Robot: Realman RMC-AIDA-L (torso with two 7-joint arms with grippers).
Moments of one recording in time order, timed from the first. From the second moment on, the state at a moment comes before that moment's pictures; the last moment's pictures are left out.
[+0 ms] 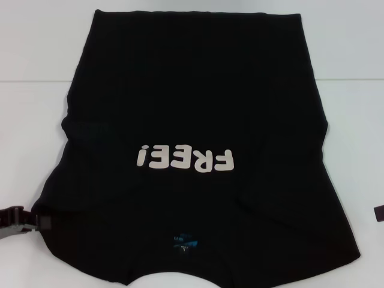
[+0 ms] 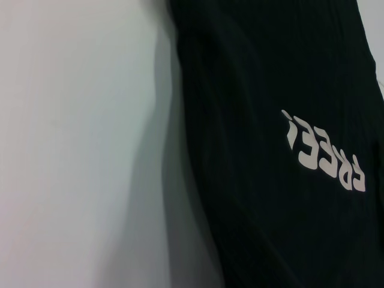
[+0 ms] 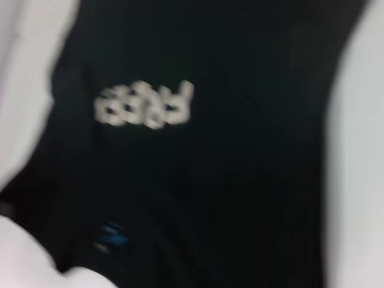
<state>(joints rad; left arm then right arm) -0.45 -1.93 0.45 0.67 2.43 1.58 -2.28 0.57 1.87 -0.60 -0.88 -2.48 -1.84 2.50</state>
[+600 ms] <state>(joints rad) -0.45 -1.92 0.45 0.68 2.43 1.57 -2.28 0.65 1.91 -0.66 -0.74 -2.60 -1.71 2.51</state>
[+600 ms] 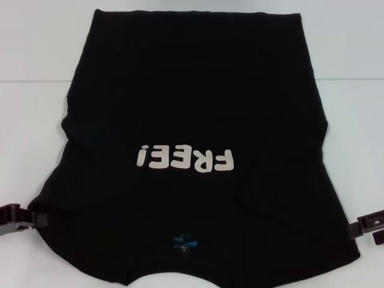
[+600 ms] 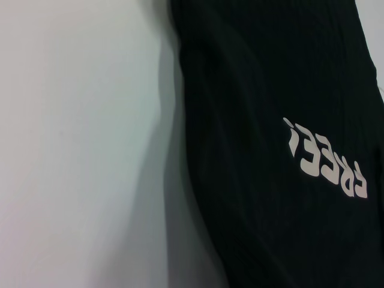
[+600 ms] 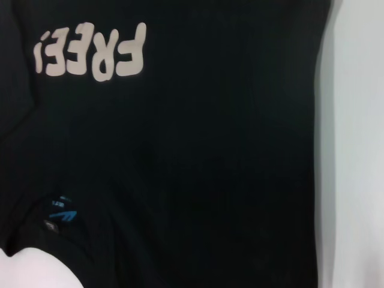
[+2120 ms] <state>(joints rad) -0.46 -1.93 0.45 0.67 2.43 1.55 -2.28 0.64 1.97 -0.69 -0.73 -2.61 -1.63 2.46</state>
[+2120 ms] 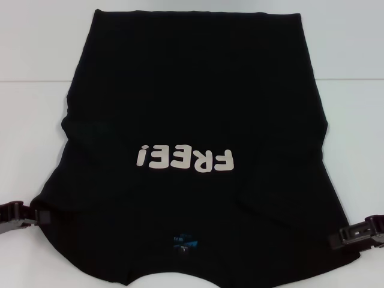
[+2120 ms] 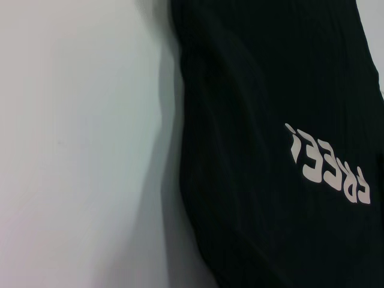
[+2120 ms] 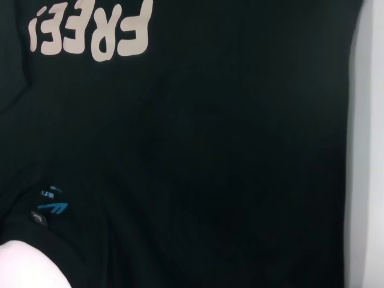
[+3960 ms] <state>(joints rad) -0.46 -1.93 0.45 0.67 2.43 1.56 -2.27 0.63 1.97 -0.69 -0.71 -2.60 -1.62 2.43</state>
